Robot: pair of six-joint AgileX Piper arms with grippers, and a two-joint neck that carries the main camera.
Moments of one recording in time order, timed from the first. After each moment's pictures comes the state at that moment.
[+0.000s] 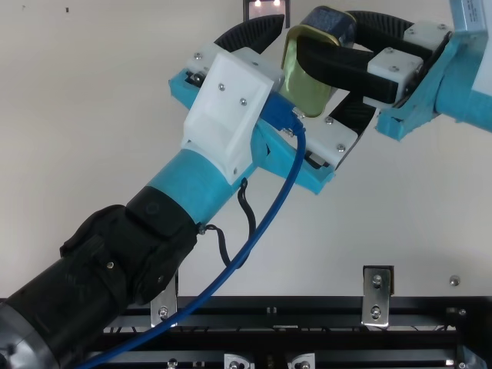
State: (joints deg) left arm -51.8 85.0 -42.1 -25.1 -13.3 6.4; right arm 8.3 82.0 -49.5 75.8 40.0 -68.4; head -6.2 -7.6
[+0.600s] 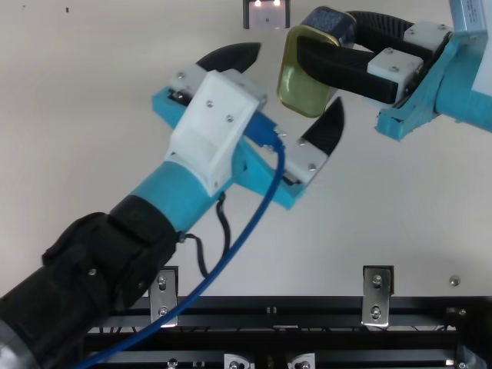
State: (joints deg) left arm -49.5 82.4 -36.7 -22.9 -8.4 8.5; right arm 8.3 82.0 -49.5 75.8 40.0 -68.4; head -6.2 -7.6
